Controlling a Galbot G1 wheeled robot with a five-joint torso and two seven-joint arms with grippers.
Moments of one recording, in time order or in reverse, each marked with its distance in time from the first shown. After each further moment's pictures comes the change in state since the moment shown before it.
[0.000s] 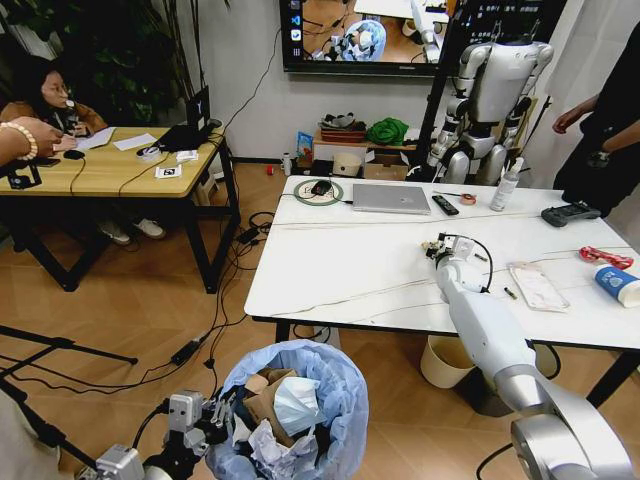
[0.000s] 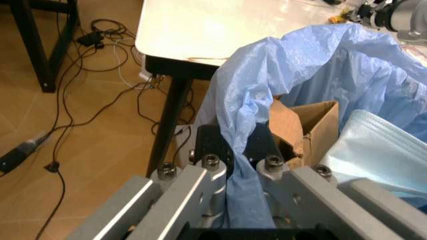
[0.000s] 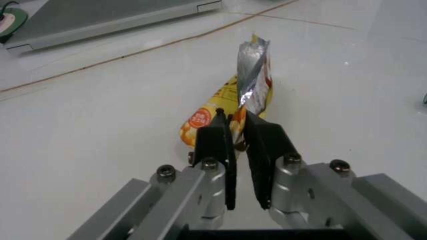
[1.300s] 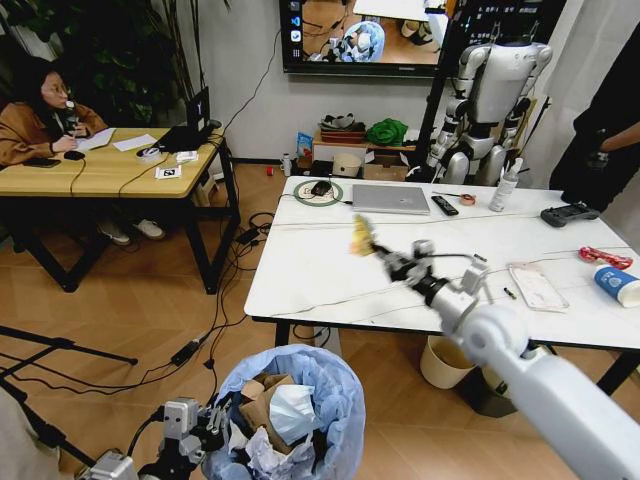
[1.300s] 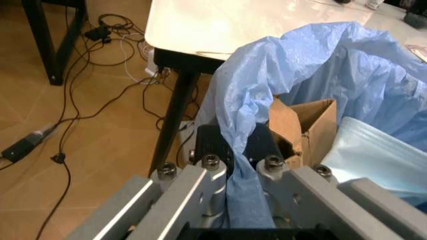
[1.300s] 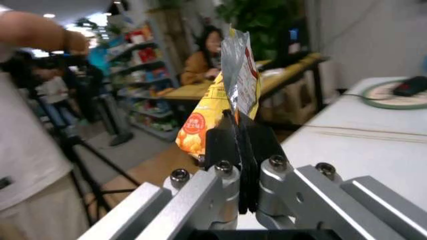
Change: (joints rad) left arm 0.033 -0.026 -0.014 -0.010 0.001 0.004 -0.004; right arm -0.470 -0.446 -0.281 1.084 0.436 0.188 -0.429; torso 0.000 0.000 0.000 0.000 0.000
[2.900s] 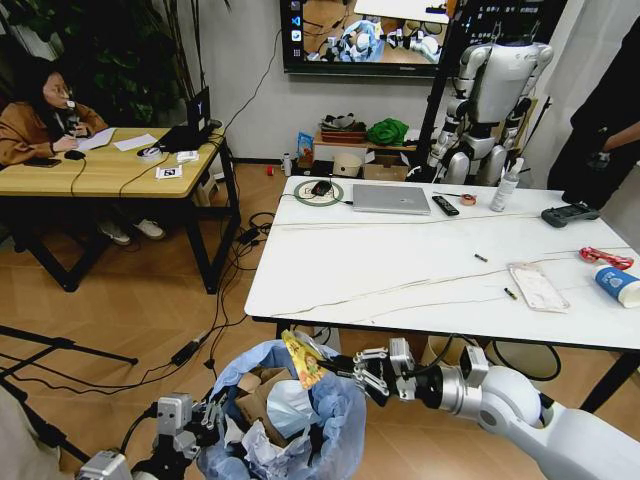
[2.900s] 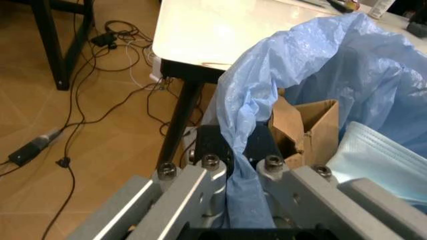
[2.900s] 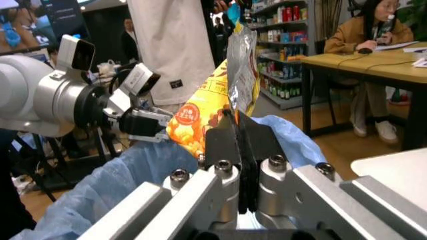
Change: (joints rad) left arm 0.003 -0.013 -0.025 -0.018 -0.012 0.003 -0.003; right arm -0.141 -0.182 -0.119 0.065 -0.135 0.203 -0.501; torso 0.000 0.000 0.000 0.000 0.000
